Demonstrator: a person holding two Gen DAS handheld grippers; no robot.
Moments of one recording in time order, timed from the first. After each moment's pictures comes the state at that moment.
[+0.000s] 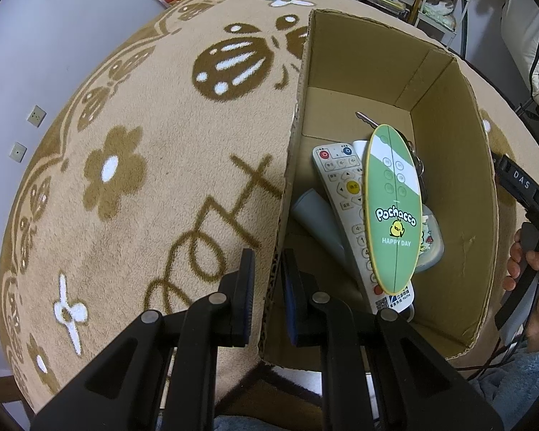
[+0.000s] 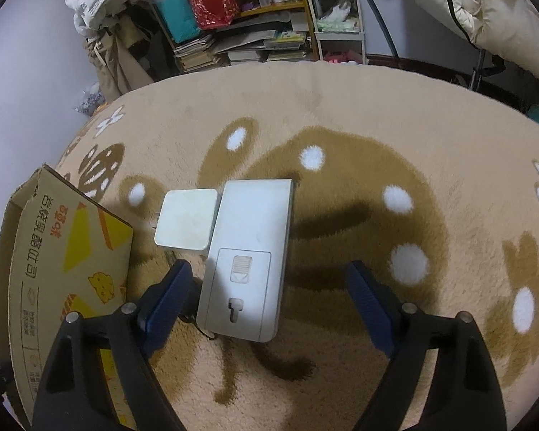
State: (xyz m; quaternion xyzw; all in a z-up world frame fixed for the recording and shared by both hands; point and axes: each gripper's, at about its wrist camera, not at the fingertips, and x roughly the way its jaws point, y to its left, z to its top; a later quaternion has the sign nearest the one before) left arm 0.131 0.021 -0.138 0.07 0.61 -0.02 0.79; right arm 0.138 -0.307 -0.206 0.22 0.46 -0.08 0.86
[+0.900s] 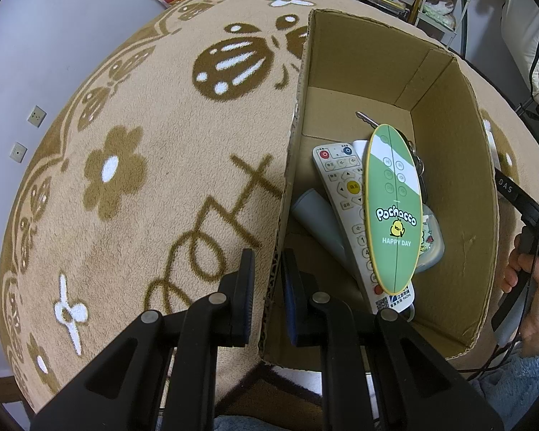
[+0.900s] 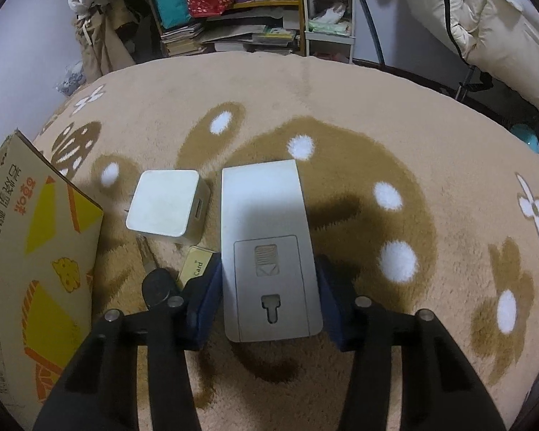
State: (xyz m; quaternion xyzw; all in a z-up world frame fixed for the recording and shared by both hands) left arm 0.130 0.021 -0.138 0.07 0.61 -0.02 0.79; right arm 0.138 -0.294 -0.209 0.14 0.48 -0.13 0.85
